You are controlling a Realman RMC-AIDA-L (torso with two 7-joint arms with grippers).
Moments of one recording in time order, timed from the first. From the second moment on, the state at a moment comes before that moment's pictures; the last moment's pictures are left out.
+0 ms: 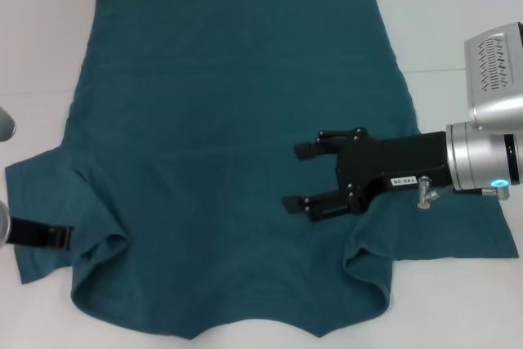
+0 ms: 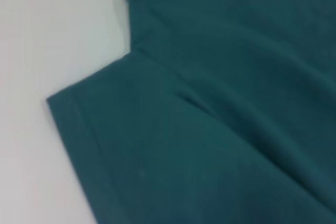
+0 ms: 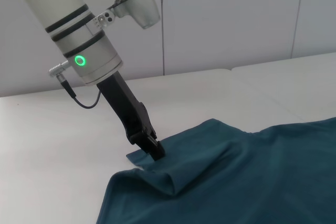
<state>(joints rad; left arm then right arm) -0.41 -2.18 1.25 1.30 2.84 1.18 -2.85 0.65 2.10 -0.86 -0.82 -2.04 -1.49 1.41</state>
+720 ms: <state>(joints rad) -0.36 -2.18 1.21 1.43 2.86 1.30 -2.86 0.65 2.10 -0.86 -0.82 -2.03 -1.49 1.41</state>
